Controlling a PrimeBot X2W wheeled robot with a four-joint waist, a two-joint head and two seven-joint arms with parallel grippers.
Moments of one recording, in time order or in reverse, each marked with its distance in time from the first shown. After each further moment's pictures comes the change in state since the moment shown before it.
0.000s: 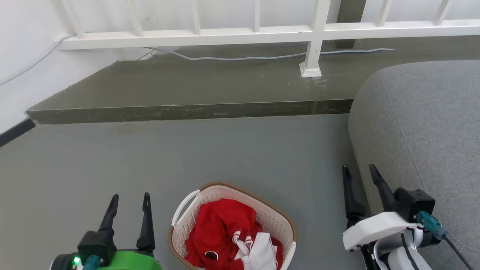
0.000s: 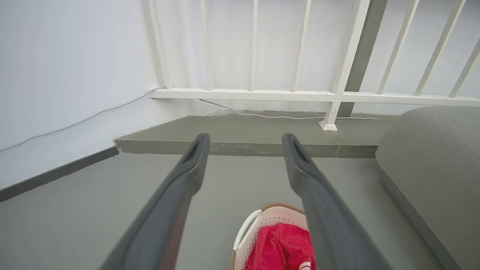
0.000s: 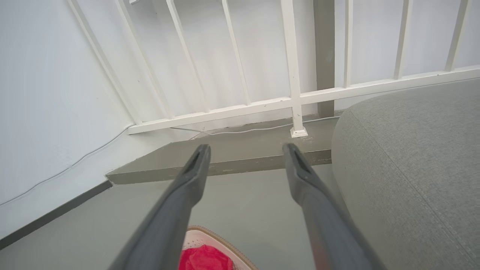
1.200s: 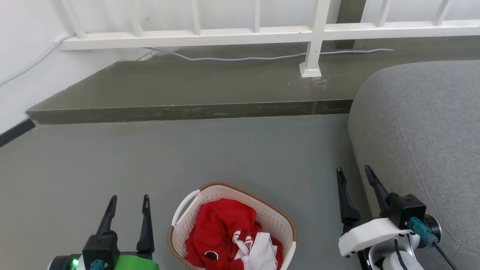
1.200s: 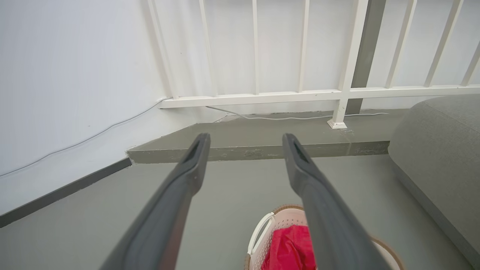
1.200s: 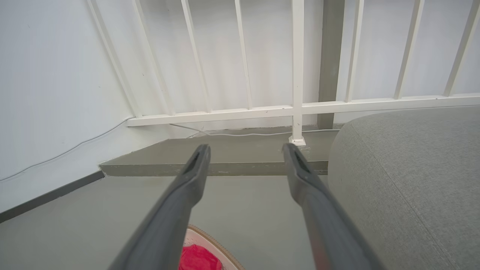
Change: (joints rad) left arm 0.016 0.000 -0.001 -0.001 0.105 0.019 -0.029; right arm 0.018 -0.001 0.030 -0.019 -0.112 -0.024 -0.030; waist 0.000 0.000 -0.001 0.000
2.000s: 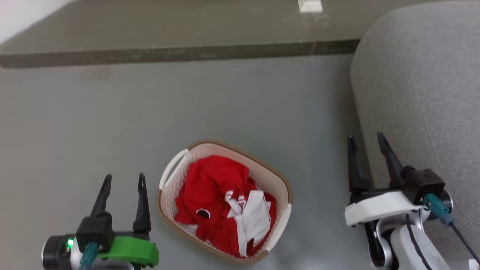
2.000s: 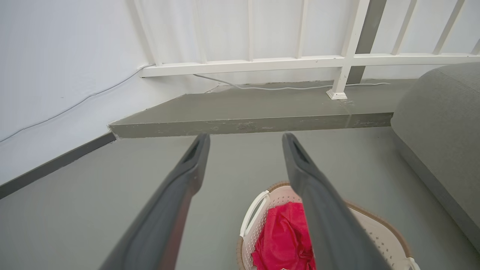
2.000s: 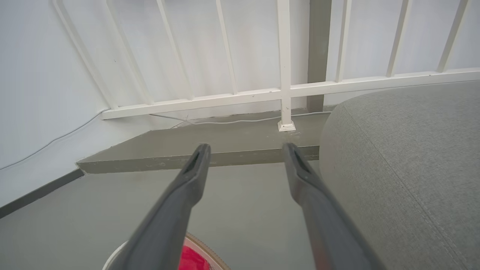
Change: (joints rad) left arm -0.068 -0.001 0.013 -0.015 0.000 0.002 0.000; right arm -0.084 0.000 -0.042 -0.066 0.007 -0.001 0.000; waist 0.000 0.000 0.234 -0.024
